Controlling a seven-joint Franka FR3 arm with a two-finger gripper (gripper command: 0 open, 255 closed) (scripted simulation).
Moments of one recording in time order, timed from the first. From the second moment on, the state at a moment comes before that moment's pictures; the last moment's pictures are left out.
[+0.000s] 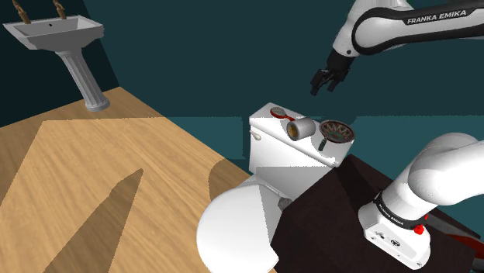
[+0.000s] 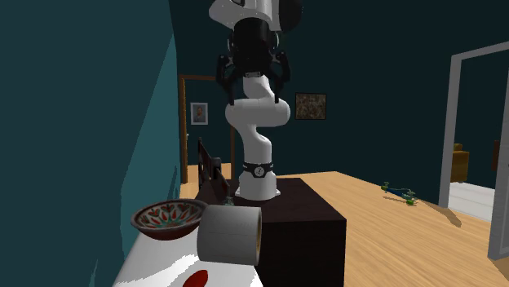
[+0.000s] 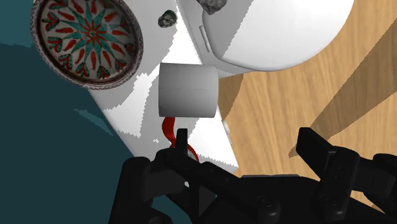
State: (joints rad) arm 0.00 -0.60 -0.12 -2.53 -0.04 2.10 0.07
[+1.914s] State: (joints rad) arm -0.05 0.45 -0.15 -2.10 0.26 2.81 -0.33
